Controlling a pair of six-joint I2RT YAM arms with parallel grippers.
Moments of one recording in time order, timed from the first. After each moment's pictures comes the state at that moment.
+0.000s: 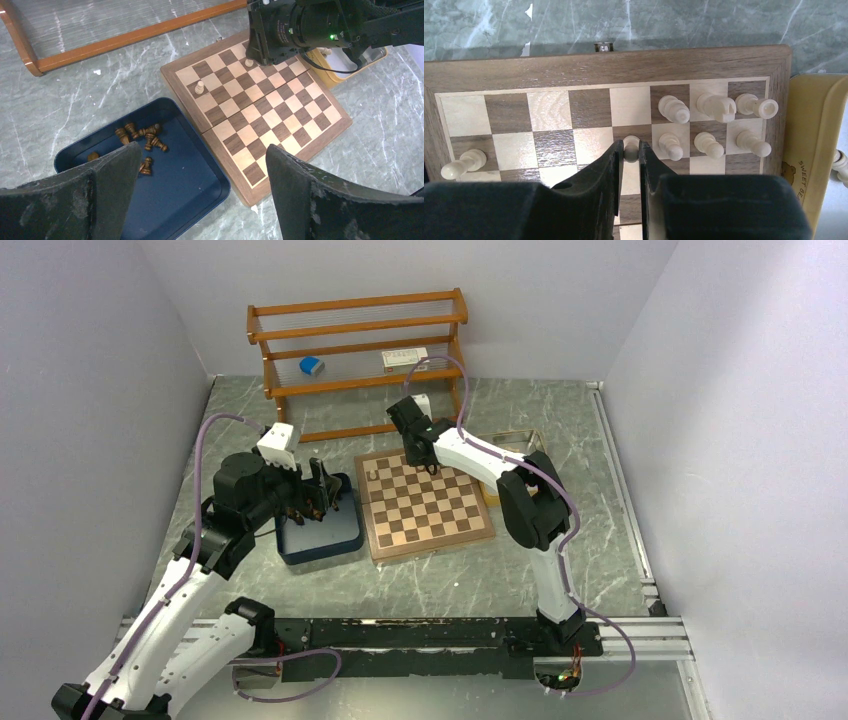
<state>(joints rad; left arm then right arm) -0.40 0.74 0.79 -0.39 0.06 -0.22 0.69 2.12 1.67 -0.53 0.36 0.37</state>
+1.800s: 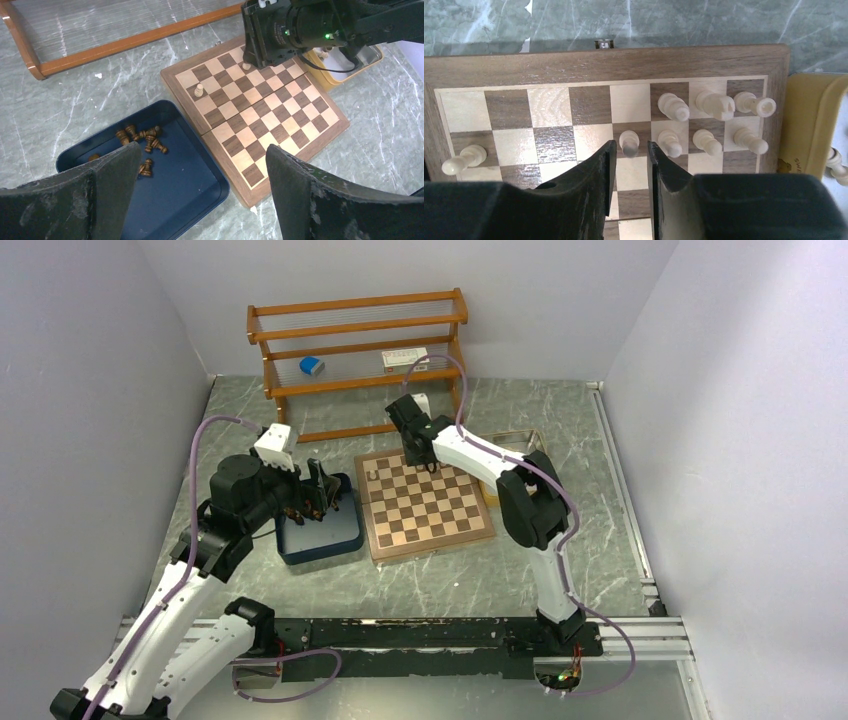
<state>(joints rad) -0.40 0.72 0.79 -0.39 0.06 -0.22 0.69 2.14 1.72 -0.58 0.36 0.36</state>
